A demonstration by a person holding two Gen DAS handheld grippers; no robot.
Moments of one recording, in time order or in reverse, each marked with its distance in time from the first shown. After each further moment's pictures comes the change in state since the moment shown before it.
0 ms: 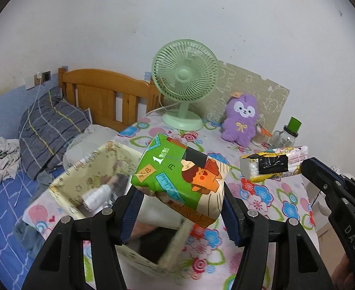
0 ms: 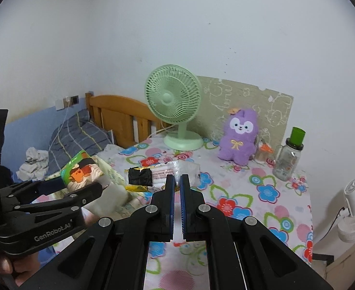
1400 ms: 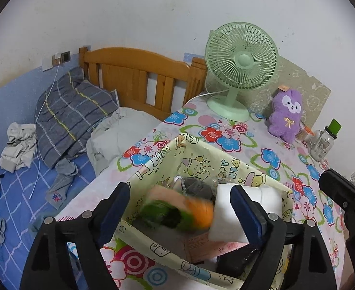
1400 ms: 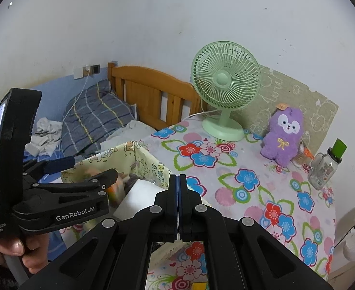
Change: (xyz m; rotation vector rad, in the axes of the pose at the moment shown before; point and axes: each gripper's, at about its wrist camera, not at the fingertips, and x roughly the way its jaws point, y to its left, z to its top) left arm 0.049 0.104 0.015 -0.057 0.106 0.111; right arm 0.077 0.098 0.014 -0.121 0.148 0.085
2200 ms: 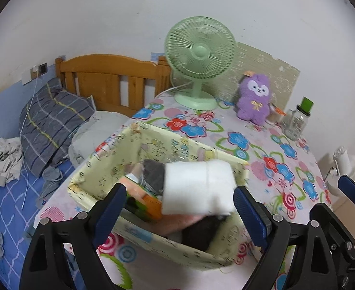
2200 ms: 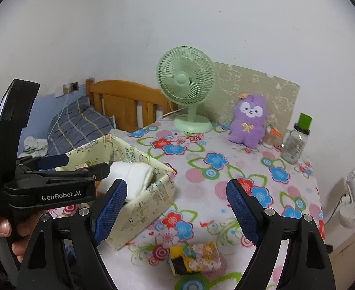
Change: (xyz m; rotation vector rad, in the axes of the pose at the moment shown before) left arm -0.029 -0.048 -0.027 0.115 0.006 -0.098; right arm -0.065 -0.033 -0.064 0.132 -0.074 -0.114
